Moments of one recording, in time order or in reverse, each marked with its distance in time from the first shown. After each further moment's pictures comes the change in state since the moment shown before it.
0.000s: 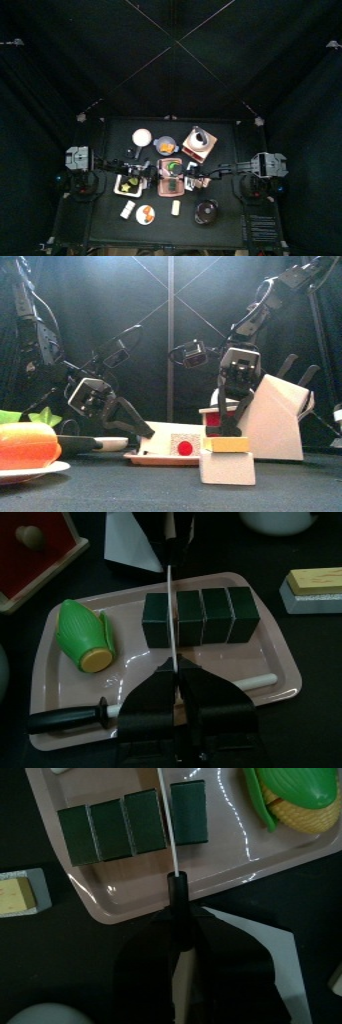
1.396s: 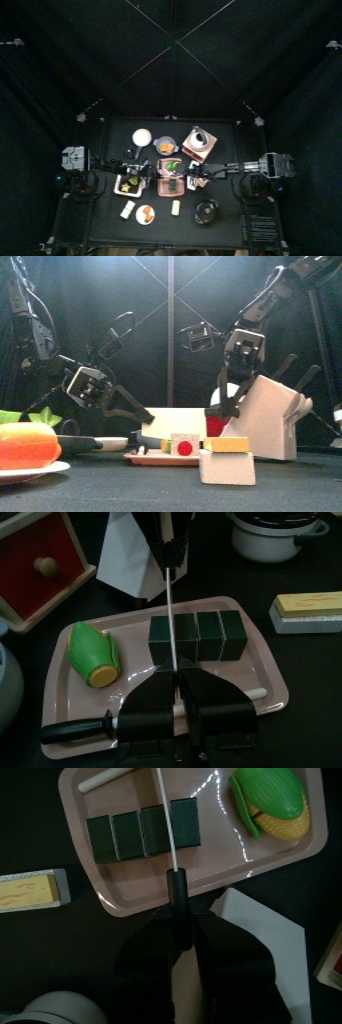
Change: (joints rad) left arm -0.003 -0.046 0.031 0.000 -0.071 0.000; right arm 0.011 -0.095 0.029 -0.002 0.000 0.000
